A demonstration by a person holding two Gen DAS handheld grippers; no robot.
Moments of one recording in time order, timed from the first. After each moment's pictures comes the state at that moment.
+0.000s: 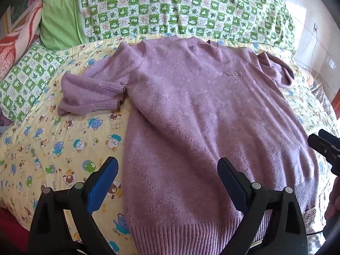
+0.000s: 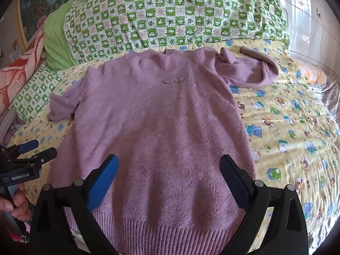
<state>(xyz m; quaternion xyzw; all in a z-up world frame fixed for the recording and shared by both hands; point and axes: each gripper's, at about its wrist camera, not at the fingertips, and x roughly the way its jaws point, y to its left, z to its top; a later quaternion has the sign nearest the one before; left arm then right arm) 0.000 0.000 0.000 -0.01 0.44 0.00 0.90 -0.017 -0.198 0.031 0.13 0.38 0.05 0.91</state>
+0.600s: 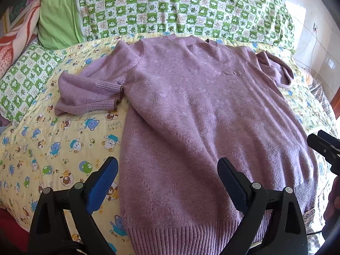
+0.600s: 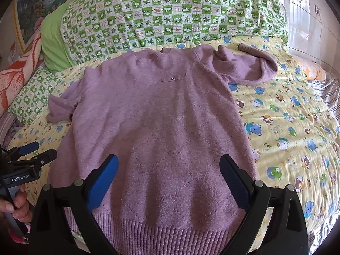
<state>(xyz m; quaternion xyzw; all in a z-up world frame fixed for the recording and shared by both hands) 0.004 -0.002 -0.002 -0.01 0.44 0.00 0.90 -0.015 -0.202 0.027 0.14 0.39 0.04 0.91</state>
